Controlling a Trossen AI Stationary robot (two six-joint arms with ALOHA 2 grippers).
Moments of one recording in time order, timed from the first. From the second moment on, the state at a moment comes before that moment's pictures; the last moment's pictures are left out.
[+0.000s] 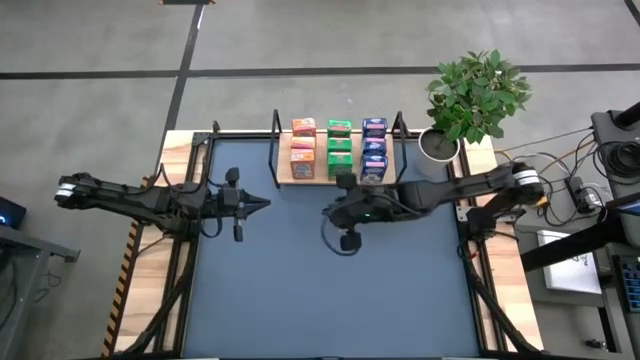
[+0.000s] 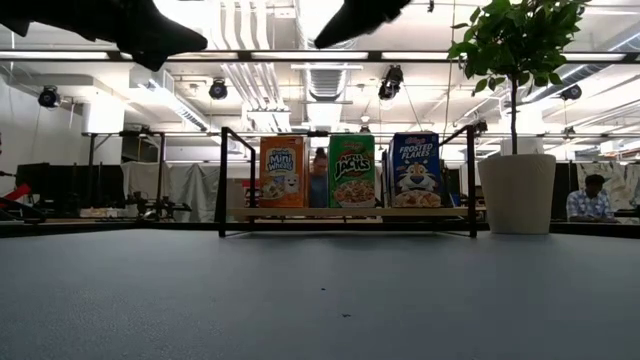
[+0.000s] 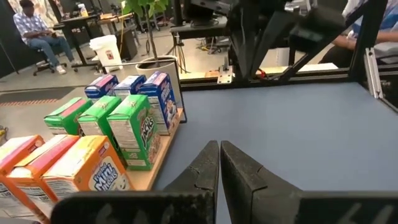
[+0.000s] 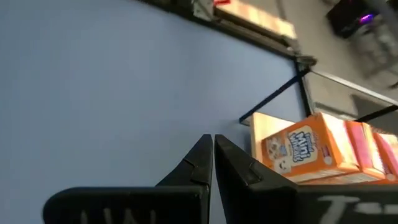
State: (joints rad) left arm -0.13 0.66 0.47 0.01 -0.30 0.07; right arm 0.12 1.61 1.42 -0.45 0.25 -0.26
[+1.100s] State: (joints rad) left arm 0.01 0.89 0.55 0.28 -0.40 0.22; right arm 0.05 1.49 1.05 -0.12 0.50 -0.23
